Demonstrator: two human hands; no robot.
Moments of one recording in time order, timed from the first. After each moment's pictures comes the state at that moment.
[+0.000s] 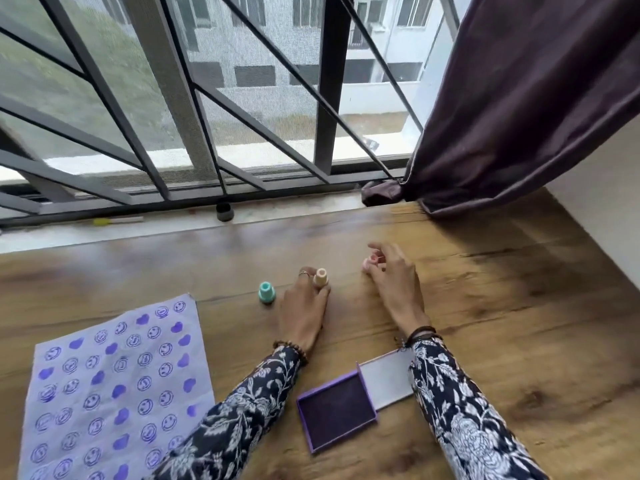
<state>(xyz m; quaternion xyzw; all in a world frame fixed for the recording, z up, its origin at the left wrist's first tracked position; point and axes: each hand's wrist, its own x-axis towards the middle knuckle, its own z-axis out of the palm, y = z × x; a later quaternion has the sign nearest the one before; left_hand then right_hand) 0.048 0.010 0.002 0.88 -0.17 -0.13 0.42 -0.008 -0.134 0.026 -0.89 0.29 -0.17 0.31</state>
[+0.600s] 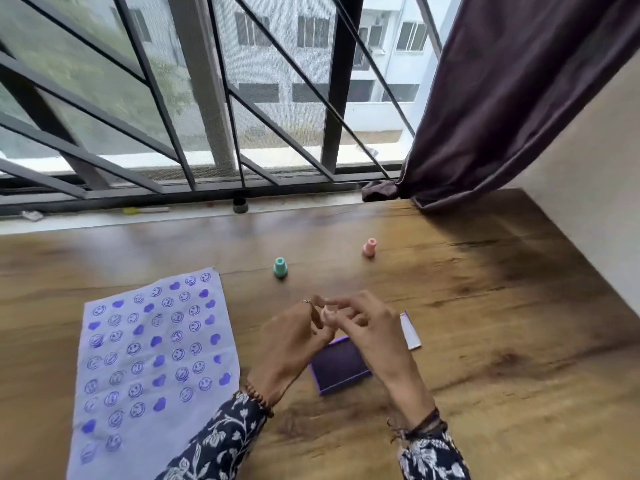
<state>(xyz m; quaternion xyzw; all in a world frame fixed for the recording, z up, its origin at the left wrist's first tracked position) -0.028 0.100 0.049 0.88 -0.30 -0.11 0.35 -0.104 -0.015 0.072 -0.84 0.21 -0.13 0.49</state>
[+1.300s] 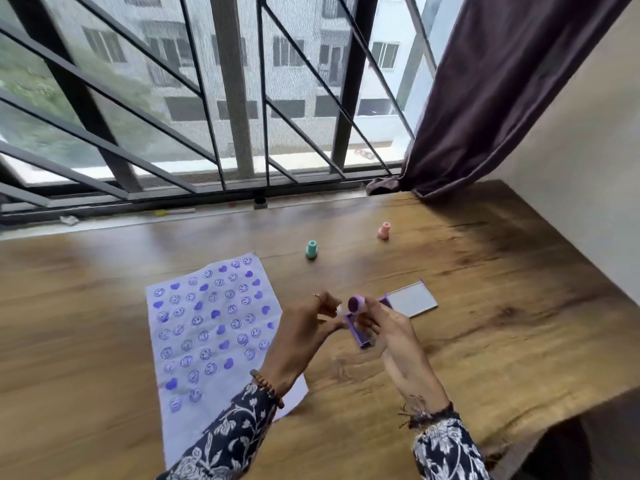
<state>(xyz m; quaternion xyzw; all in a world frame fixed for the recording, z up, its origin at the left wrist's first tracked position) -0.042 0.190 0.064 0.76 -0.34 -0.18 0.53 -0.135 0.079 0.075 -0.46 0.34 -0.18 0.80</state>
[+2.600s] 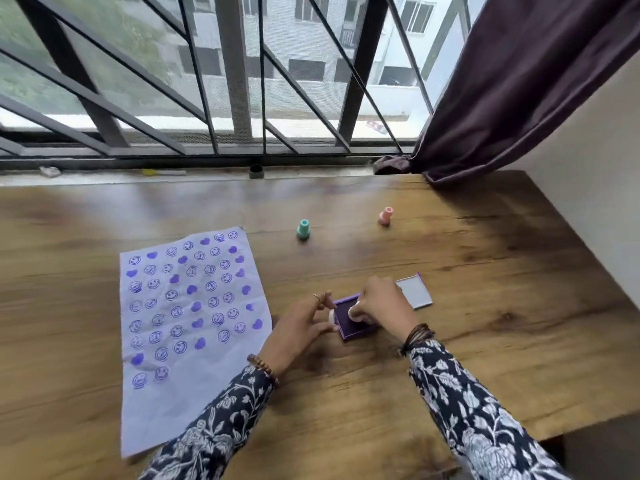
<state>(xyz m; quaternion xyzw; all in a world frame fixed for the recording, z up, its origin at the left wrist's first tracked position) -0.042 0.156 0.007 0.78 -0.31 -0.28 0.46 -0.091 0.005 0.059 -0.90 0.32 0.18 0.24</state>
